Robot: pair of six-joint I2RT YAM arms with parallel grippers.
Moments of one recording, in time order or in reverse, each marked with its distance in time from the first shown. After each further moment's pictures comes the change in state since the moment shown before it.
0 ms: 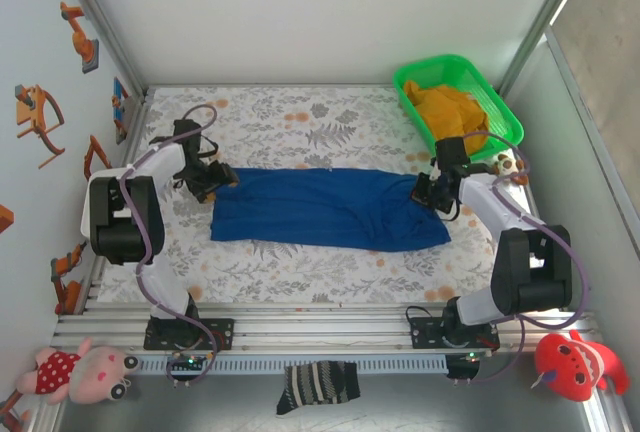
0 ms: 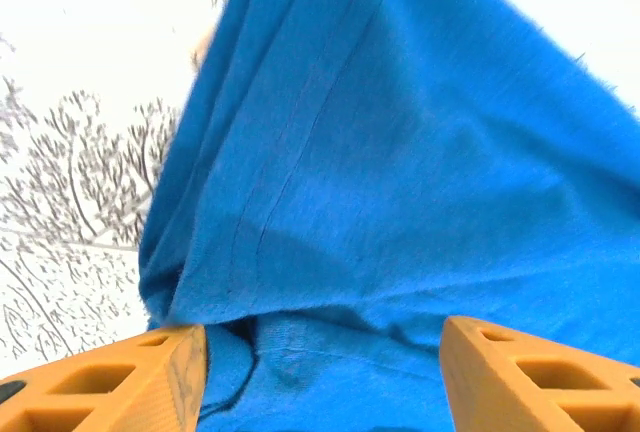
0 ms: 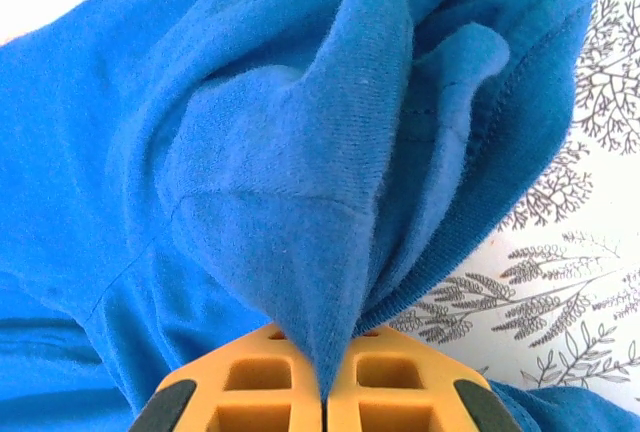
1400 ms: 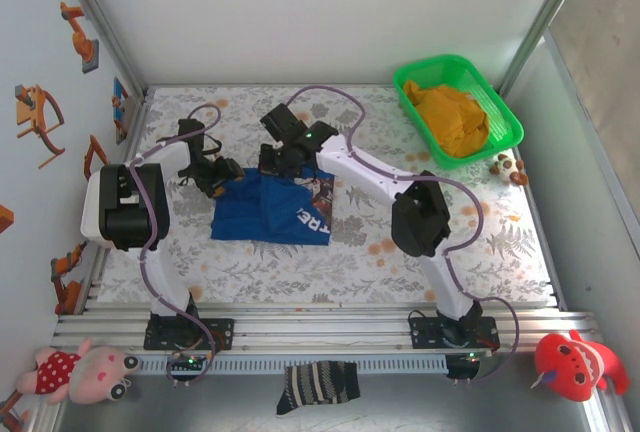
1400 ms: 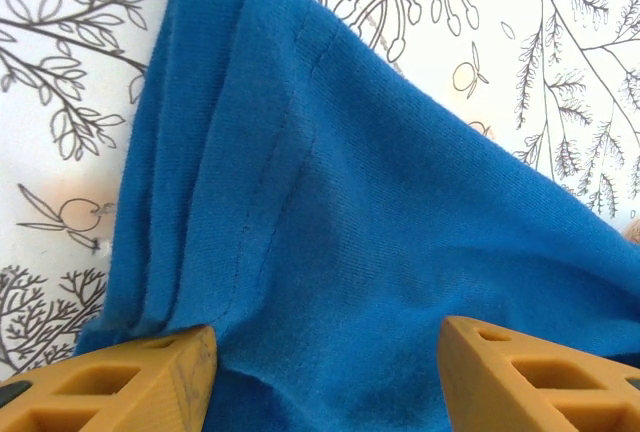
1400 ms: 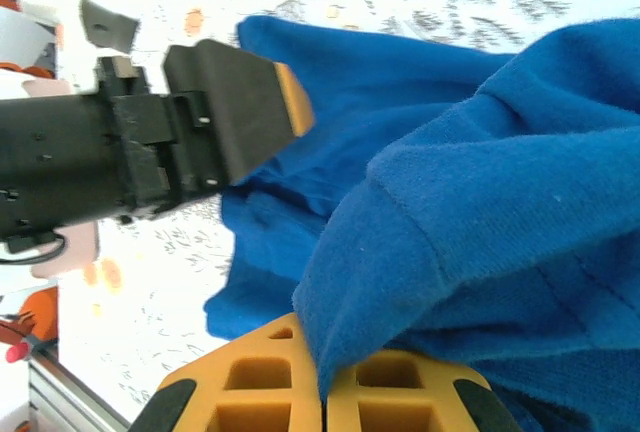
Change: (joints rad) left arm -0.002 0.128 0.018 0.140 0.095 -0.017; right arm 0.751 0.766 1.140 -0.113 0.016 0.328
